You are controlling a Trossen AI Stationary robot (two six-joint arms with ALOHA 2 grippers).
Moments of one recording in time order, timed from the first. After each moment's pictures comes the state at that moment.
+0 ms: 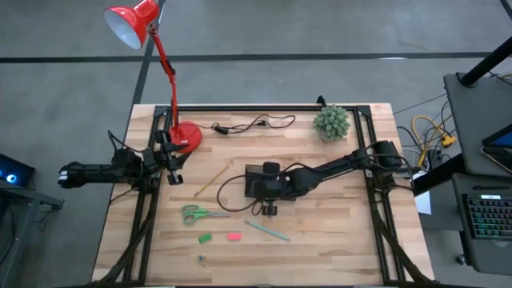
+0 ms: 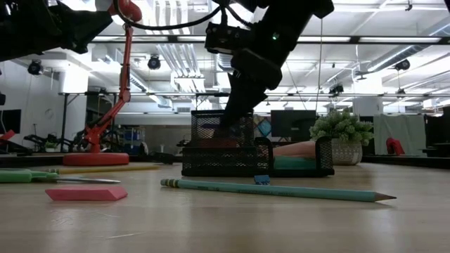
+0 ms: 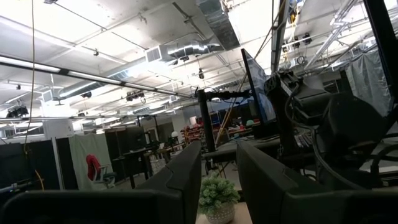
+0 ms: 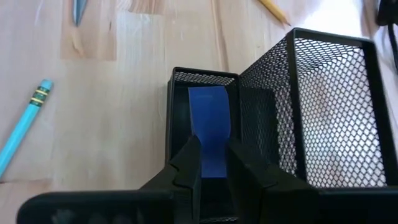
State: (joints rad) left arm 0.01 0.10 0.01 0.49 -0.22 0.35; right arm 0.19 1.94 1.39 -0.49 0.32 0.10
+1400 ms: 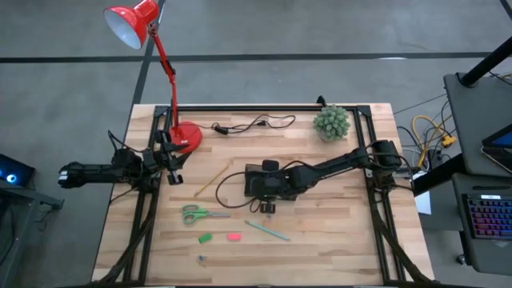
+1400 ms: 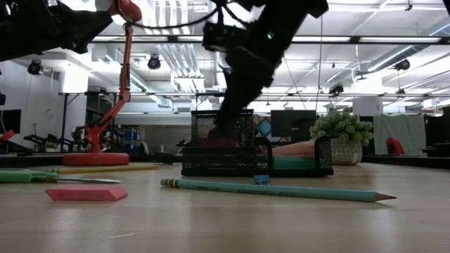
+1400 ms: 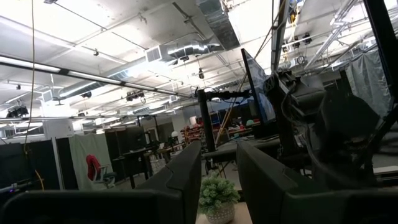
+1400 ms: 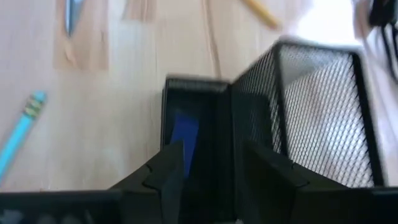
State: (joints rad) left arm 0.01 0.10 0.01 0.49 -0.22 0.35; right arm 0.18 1.94 1.42 -0.49 0.31 0.10
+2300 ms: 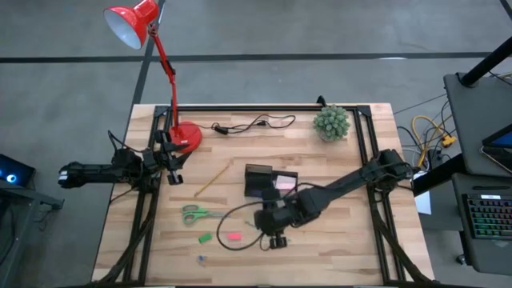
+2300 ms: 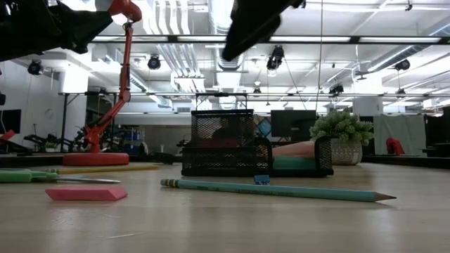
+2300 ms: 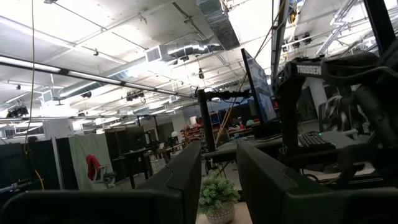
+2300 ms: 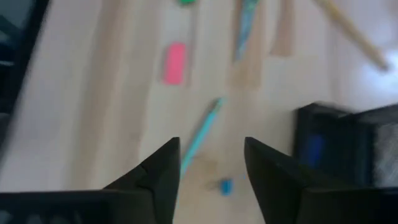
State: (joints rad) left arm 0.01 0.10 0.01 0.49 -0.22 0.35; right arm 0.42 1.94 1.62 -0.70 0.17 0.23
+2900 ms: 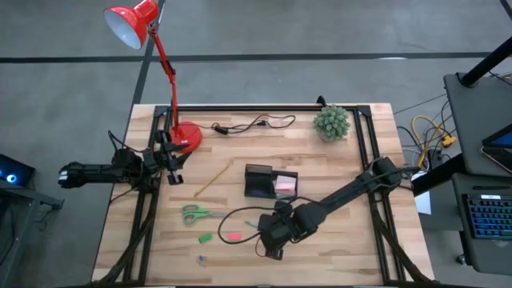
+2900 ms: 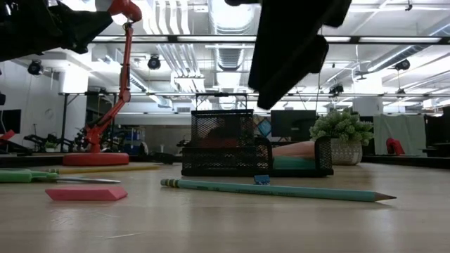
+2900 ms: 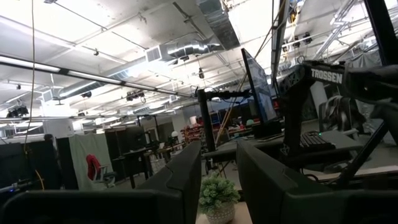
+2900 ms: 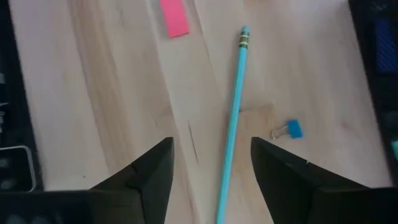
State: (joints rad) left arm 0.01 0.10 0.01 0.49 -0.22 0.35; right arm 0.48 2.04 1.61 -0.73 0.18 0.71
